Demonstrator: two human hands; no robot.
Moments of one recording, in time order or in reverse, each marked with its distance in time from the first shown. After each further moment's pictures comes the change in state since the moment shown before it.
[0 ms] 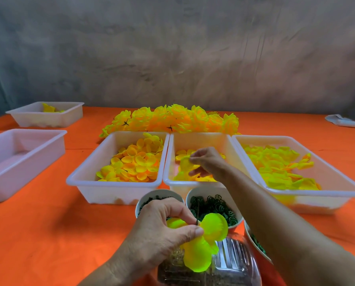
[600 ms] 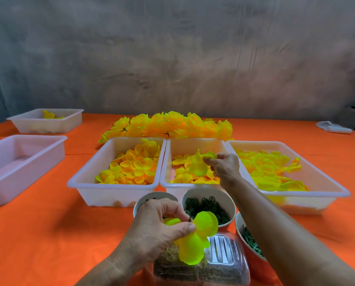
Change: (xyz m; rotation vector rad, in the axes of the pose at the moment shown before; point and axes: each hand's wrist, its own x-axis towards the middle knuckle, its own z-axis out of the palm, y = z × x) left_hand -0.003 -0.004 0.001 0.006 0.001 -0.043; right_hand -0.029 0.008 -0.024 0.285 0.436 -0.010
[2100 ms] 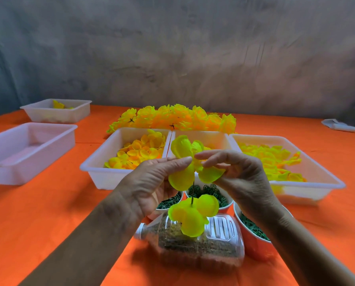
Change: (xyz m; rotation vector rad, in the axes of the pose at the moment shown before) left_hand 0.011 0.060 -0.018 -0.628 0.037 -0.398; right_hand -0.155 -0.046 -0.040 0.234 -0.535 -0.599
